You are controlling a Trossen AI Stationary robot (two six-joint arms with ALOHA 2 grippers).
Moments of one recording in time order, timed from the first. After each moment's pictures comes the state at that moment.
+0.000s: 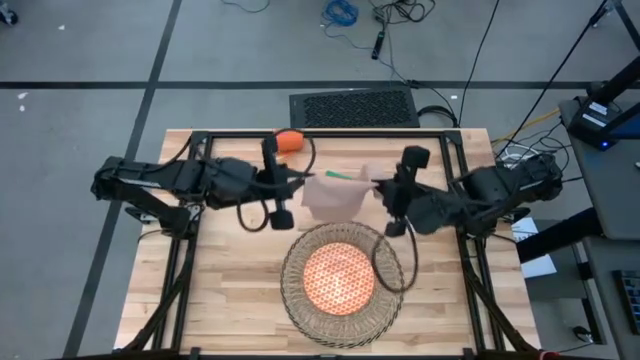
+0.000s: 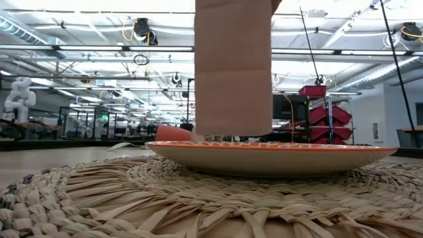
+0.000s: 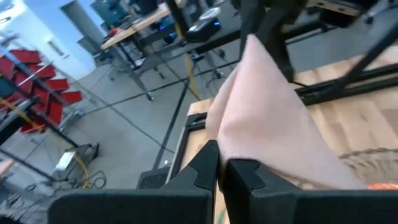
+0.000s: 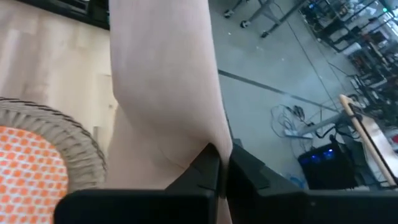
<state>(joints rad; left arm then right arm) -0.19 1.36 1.57 -0.50 -0.50 0.35 0.40 1.46 1.83 -1.17 0.85 0.00</state>
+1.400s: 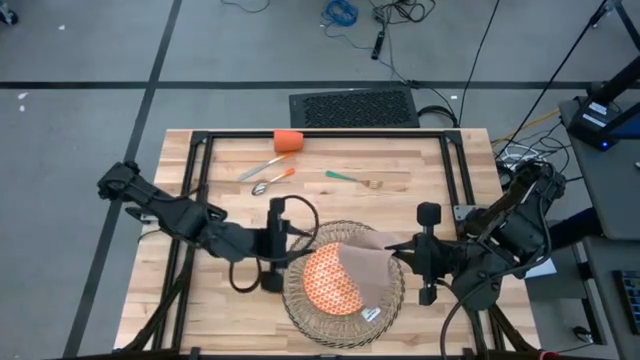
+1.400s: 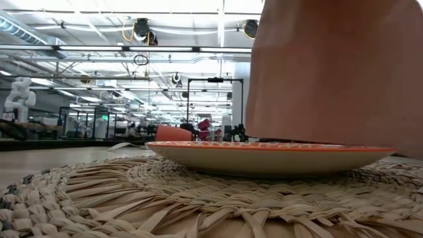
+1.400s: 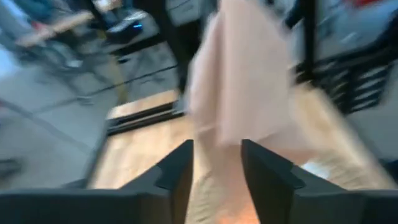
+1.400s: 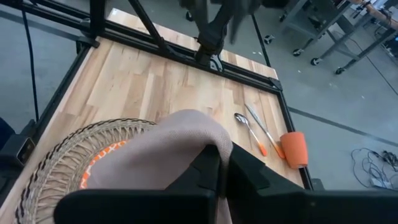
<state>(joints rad) -0.49 1.43 1.49 -0.46 -0.54 0.14 0.79 1.49 1.83 -1.15 0.83 0.24</state>
